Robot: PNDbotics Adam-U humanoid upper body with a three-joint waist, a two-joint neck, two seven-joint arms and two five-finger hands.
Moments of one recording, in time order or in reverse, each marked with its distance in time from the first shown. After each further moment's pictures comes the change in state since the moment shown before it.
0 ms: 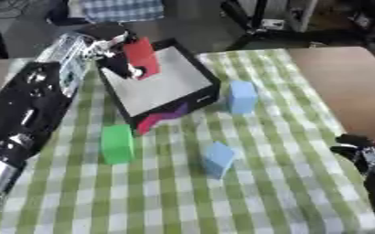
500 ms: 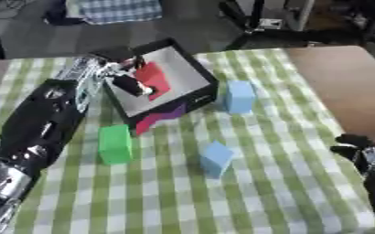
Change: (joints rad) left arm 0.016 -0.016 0.000 0.032 -0.042 -0.005 -0.015; right arm -0.003 0.000 0.002 0.000 -0.003 0.000 0.001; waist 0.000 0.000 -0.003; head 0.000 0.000
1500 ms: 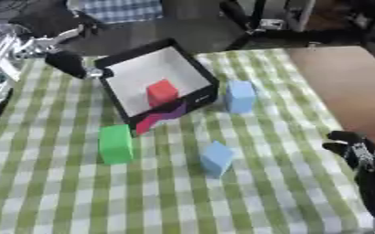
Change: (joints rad) left arm 0.163 0.376 -0.104 -0.431 0.250 -0.195 0.037; right arm 0.011 0.000 -0.016 0.005 0.009 -0.002 -0.012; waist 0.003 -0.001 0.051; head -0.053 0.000
